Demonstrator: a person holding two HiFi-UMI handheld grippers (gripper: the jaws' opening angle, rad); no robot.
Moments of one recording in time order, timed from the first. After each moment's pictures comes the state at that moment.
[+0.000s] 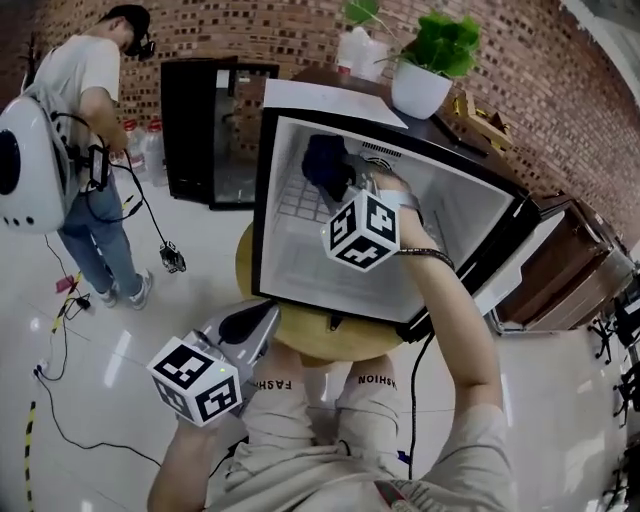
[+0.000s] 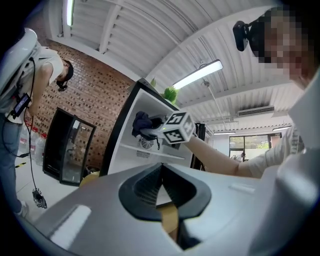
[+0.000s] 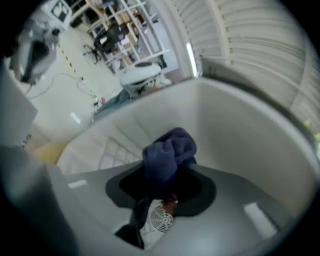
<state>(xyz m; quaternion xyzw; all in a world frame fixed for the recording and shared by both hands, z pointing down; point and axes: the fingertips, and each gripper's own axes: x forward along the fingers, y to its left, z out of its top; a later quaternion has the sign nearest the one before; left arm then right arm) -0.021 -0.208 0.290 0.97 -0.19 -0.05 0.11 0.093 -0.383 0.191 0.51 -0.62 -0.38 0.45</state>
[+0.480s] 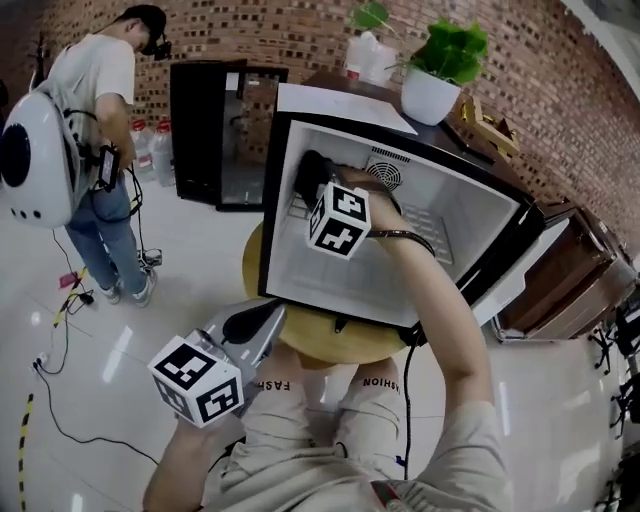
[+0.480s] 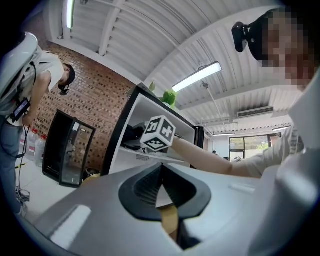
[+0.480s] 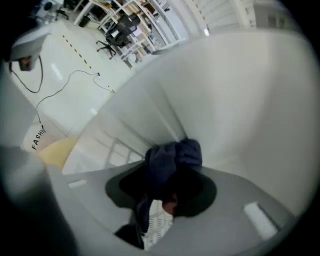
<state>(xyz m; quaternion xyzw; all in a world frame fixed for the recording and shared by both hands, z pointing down) -0.025 -0.197 0.281 0.97 -0.18 -0.07 0.12 0.066 -0.421 0.249 0.42 -0.65 -0.33 0.54</state>
